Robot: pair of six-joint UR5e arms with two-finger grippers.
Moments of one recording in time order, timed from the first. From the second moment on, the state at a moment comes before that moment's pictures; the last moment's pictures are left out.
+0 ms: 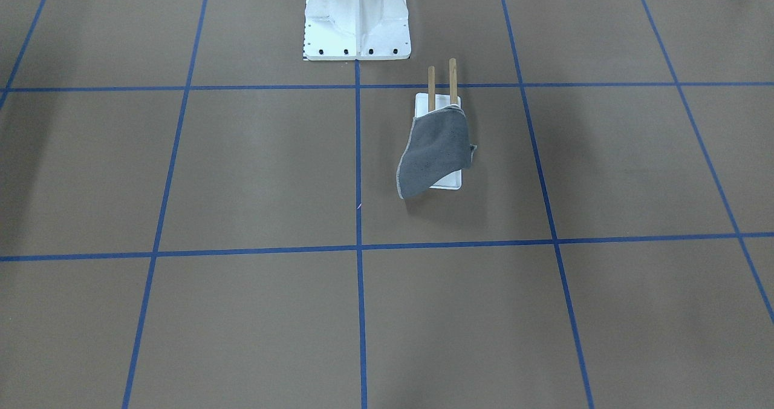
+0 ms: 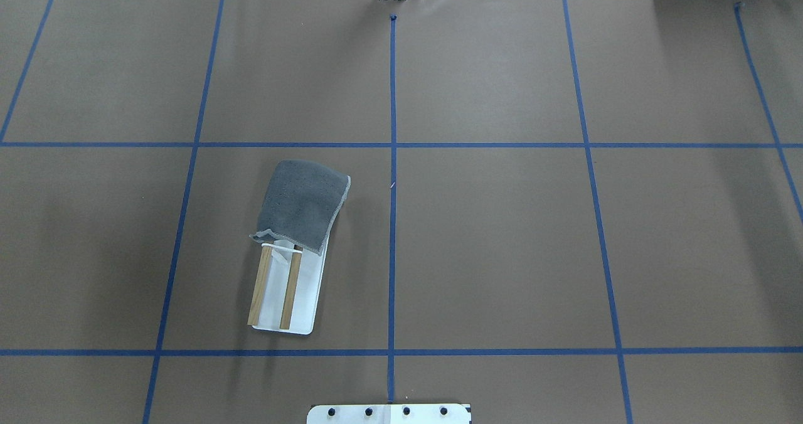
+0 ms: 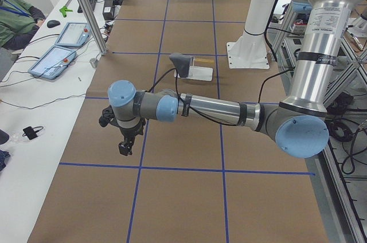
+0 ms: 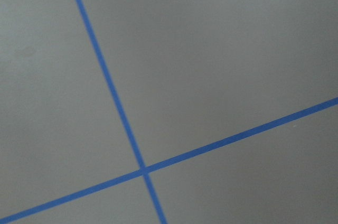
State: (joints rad) left arm -1.56 -1.74 -1.49 -1.57 -2.31 0.21; right arm 1.55 -1.59 1.61 -1.59 2.27 -0.06
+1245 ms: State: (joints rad) left arm -1.64 -1.70 -1.66 -1.32 -2.24 0.18; right arm 1.56 -1.58 1.62 -1.59 2.27 -0.06
